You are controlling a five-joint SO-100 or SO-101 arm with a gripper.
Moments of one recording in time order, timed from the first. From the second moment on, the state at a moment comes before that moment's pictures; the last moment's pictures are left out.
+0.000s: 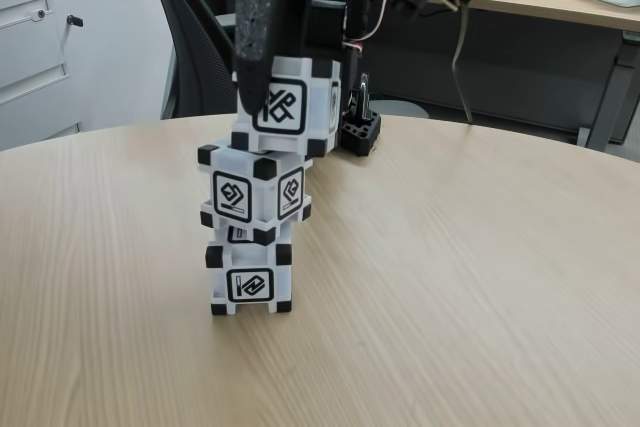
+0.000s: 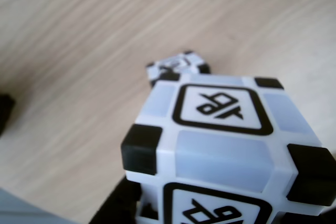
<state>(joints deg) 21.4 120.6 103.1 102.0 6.3</state>
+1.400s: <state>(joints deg) 21.2 120.6 103.1 102.0 3.1</state>
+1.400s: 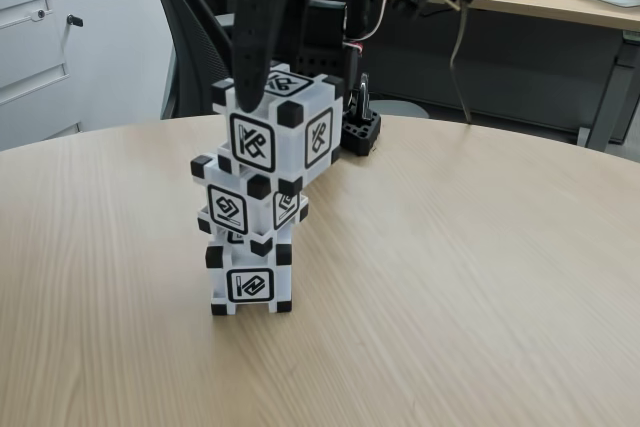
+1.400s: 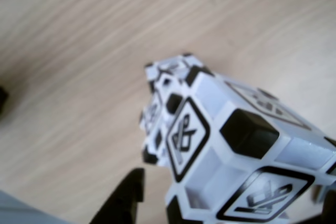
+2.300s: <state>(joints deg) 2.9 130.3 103.1 102.0 10.4</state>
